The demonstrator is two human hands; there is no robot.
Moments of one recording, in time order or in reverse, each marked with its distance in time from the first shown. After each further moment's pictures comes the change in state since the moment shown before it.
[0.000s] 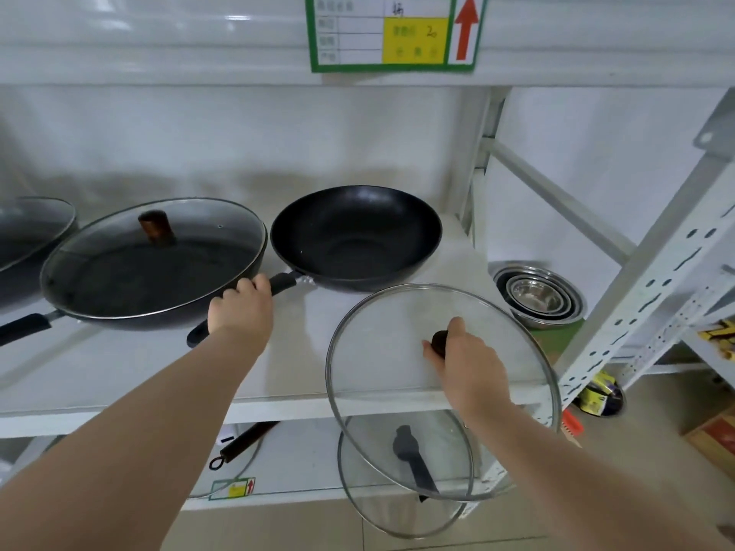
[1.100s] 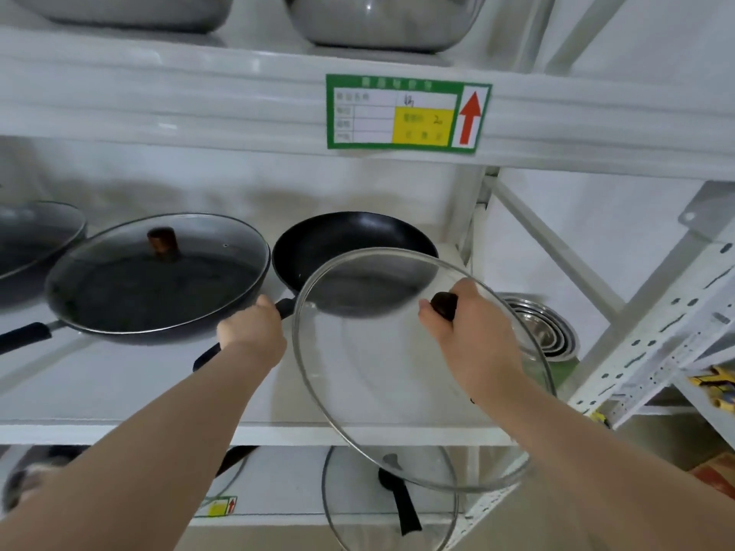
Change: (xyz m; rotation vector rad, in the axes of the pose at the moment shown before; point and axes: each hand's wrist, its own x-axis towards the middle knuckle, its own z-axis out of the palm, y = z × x) left_hand 0.007 0.014 -0.025 -0.292 -0.158 -0.162; right_hand 0.028 -0.039 -0.096 0.179 0.167 -0.113
